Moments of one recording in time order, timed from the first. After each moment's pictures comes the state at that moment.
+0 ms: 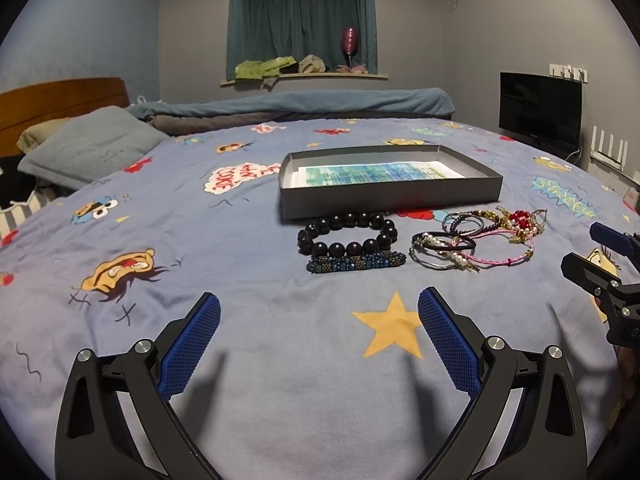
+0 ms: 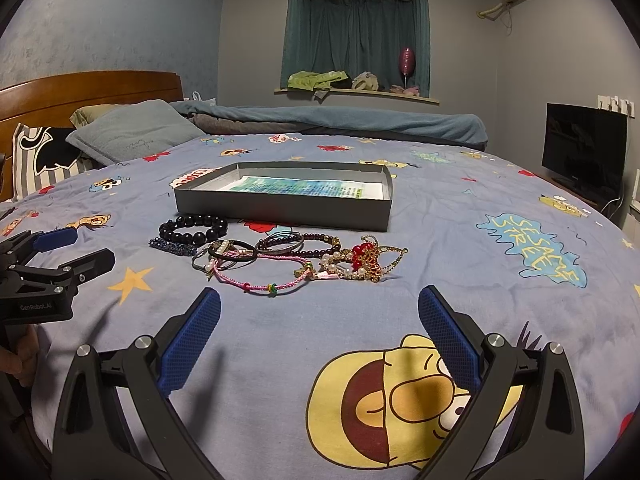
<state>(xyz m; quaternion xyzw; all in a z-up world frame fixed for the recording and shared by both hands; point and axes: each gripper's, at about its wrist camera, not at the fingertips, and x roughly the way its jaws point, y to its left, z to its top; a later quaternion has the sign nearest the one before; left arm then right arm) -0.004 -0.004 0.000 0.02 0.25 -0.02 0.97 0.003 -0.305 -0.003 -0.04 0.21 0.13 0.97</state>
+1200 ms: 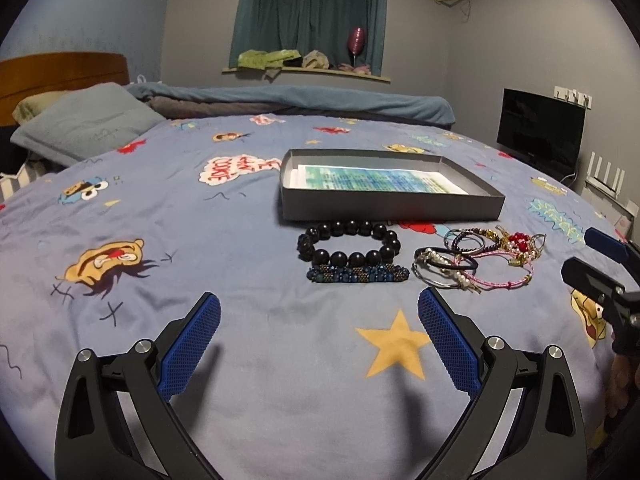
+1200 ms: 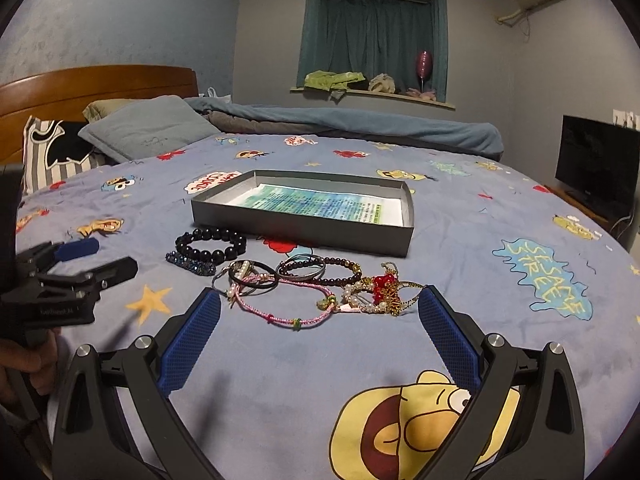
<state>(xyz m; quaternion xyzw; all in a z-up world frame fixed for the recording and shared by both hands) 0.012 0.009 0.002 -0.02 0.26 -0.03 0.96 0.009 -0.290 0.018 -0.06 0.22 0.16 0.96</state>
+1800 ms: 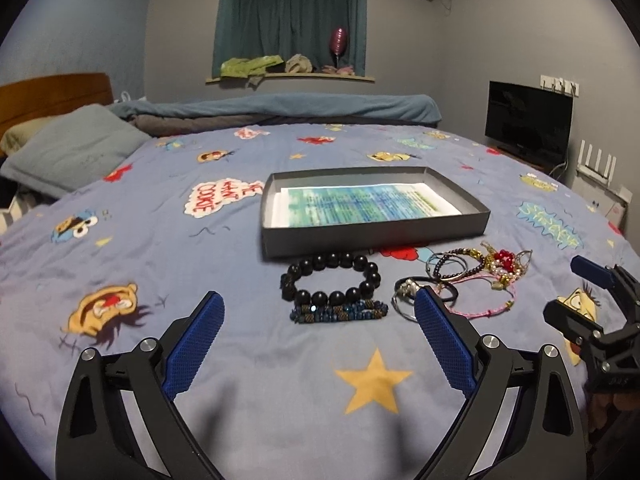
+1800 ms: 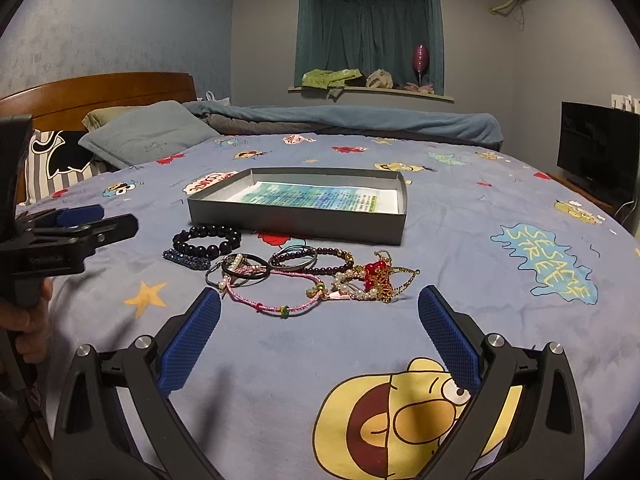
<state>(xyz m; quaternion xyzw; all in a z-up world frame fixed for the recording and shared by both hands) 0.030 -0.004 0.032 0.01 0.26 -0.06 0.96 0.012 -0.306 0.012 -0.04 0.22 0.16 0.96</state>
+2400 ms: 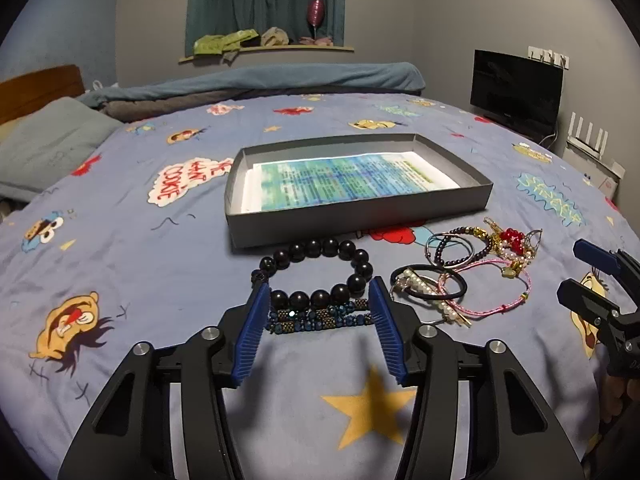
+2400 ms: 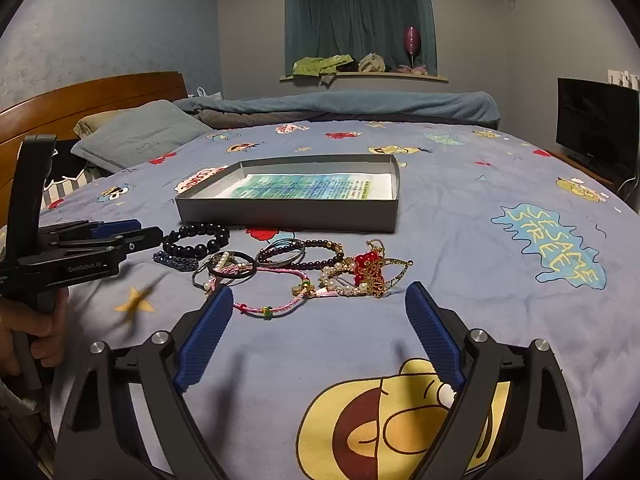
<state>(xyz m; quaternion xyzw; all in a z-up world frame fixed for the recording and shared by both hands) 0.069 -0.016 0.015 0.02 0.31 -0.09 0.94 0.030 -0.316 0.008 -0.01 0.25 0.16 0.95</state>
